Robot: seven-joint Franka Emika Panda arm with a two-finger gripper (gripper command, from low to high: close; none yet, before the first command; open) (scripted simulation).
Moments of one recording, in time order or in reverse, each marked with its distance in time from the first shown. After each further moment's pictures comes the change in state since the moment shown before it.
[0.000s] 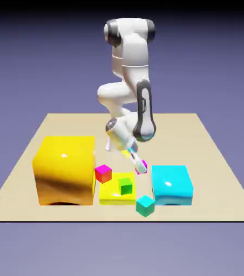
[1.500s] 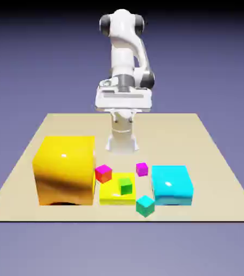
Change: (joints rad) arm -0.319 -0.569 0.130 0.155 -1.237 0.435 -0.292
